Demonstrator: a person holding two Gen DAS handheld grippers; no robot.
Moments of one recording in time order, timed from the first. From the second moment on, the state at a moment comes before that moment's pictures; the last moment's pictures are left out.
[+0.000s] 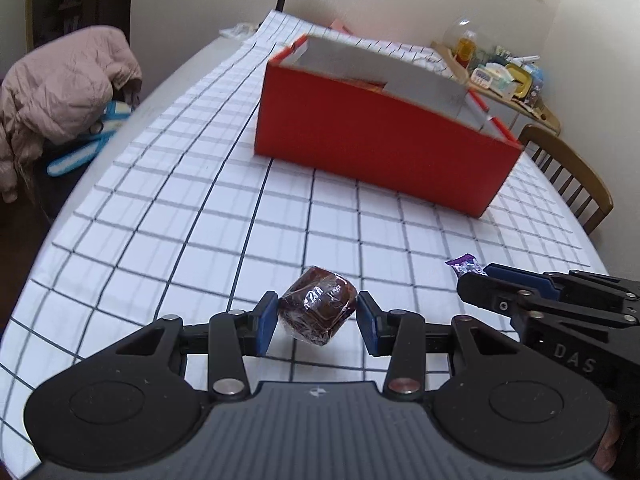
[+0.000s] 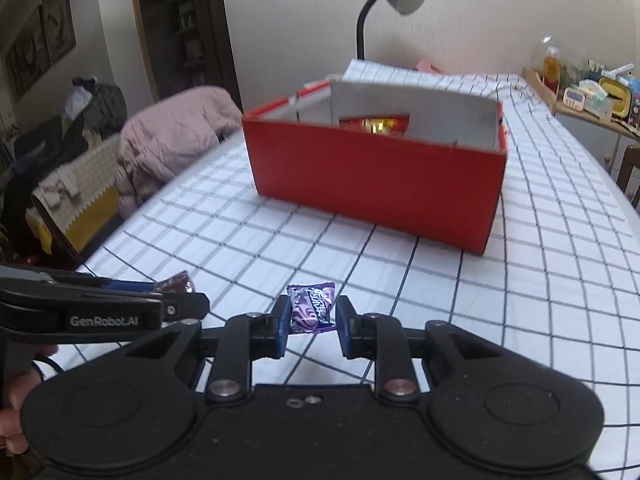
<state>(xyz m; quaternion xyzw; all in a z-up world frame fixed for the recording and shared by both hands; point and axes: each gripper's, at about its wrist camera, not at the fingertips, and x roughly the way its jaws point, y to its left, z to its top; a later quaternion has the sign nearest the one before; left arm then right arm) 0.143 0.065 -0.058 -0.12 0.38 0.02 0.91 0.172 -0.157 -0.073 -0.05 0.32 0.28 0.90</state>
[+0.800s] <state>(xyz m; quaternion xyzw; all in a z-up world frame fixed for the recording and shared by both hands) 0.207 0.028 0.058 -0.04 0.33 0.01 0.94 0.215 -0.195 0.019 -0.02 0.25 0.25 0.93</state>
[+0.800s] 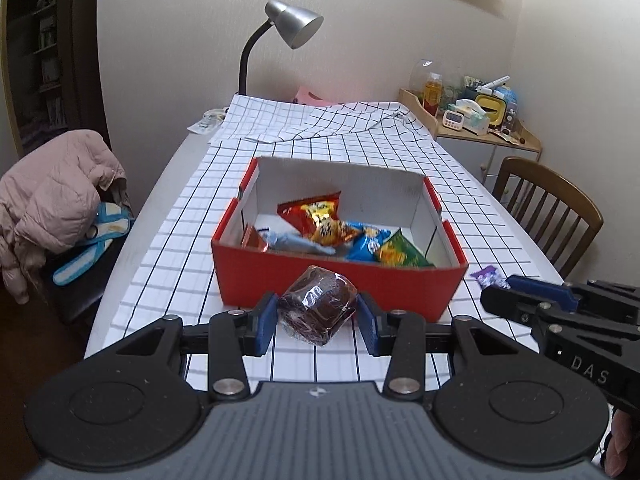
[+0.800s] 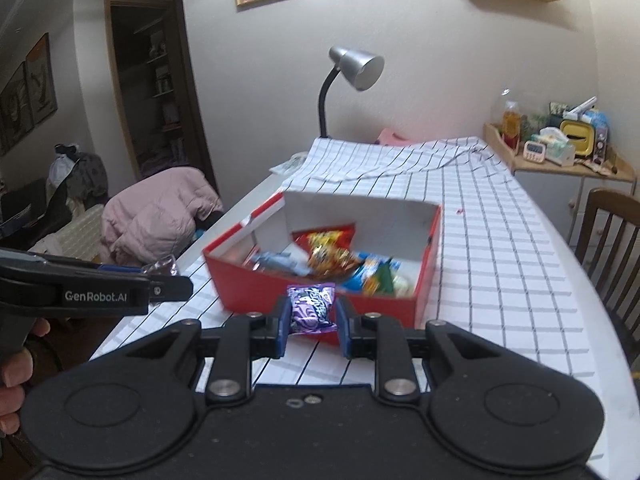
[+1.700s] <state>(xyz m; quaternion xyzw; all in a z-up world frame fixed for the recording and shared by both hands) 0.374 0.038 0.022 -0.01 0.40 0.01 0.92 0.356 -0.155 -0.015 -0.05 0.31 0.18 0.93</state>
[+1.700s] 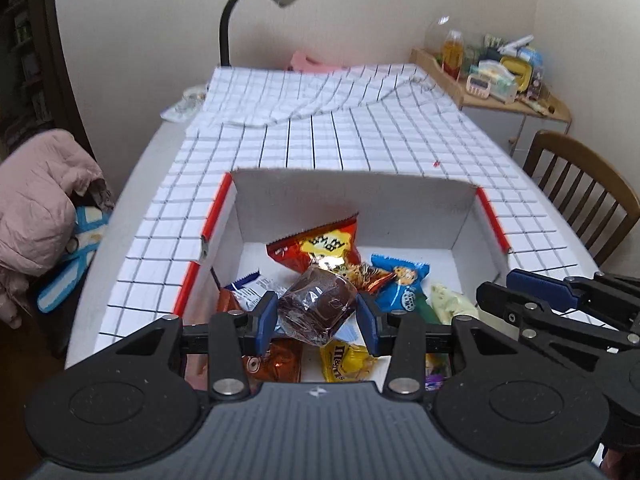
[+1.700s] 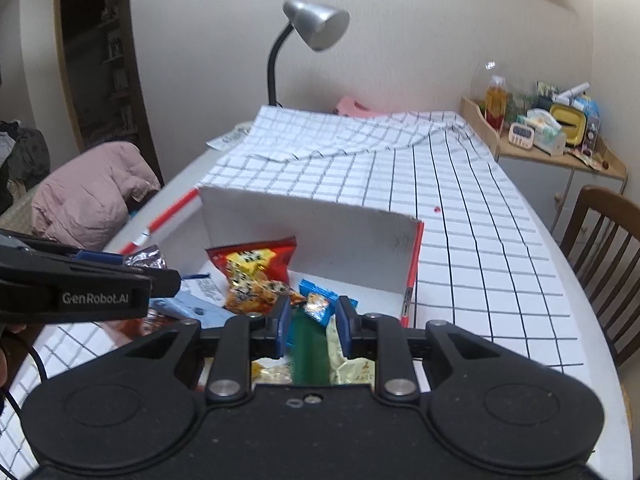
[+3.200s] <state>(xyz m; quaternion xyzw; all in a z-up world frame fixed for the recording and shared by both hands) 0.316 0.026 0.032 0.00 0.35 0.00 0.94 0.301 -0.184 0.004 -0.03 0.28 0.20 0.94</state>
